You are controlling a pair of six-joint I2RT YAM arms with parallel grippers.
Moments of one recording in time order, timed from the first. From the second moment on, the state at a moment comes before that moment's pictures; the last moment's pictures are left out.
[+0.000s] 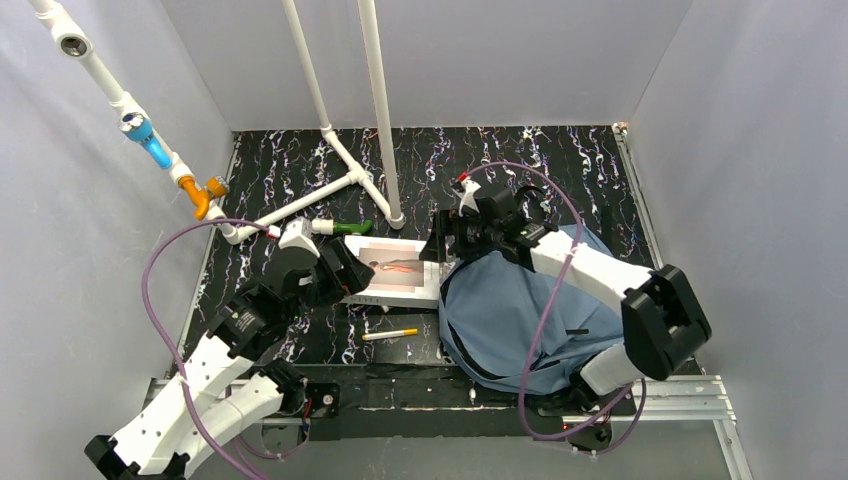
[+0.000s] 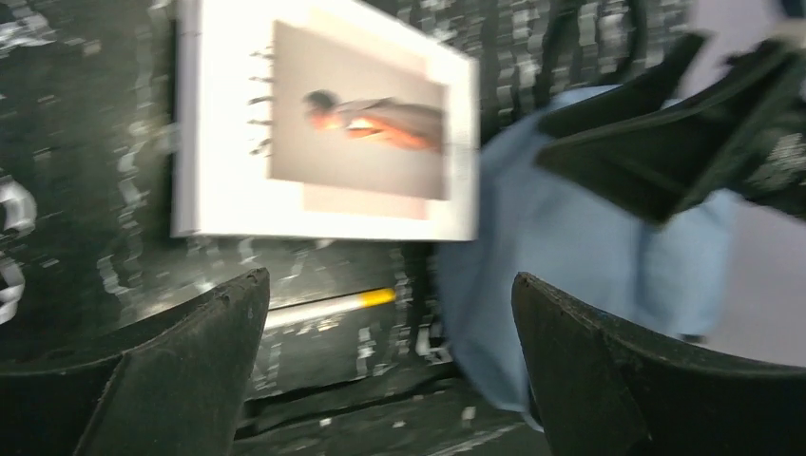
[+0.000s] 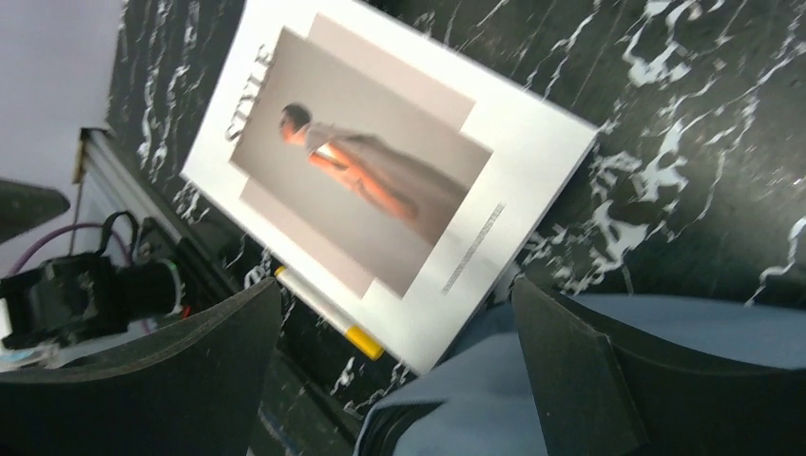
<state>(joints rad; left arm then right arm) -0.65 0.65 0.78 -0.67 -0.16 -0.87 0.68 1.45 0.97 -0.17 -0.36 0.51</state>
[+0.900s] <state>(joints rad) 0.08 1.01 0.49 -0.31 0.55 -0.67 0.56 1.81 1.03 -0.03 -0.46 0.56</state>
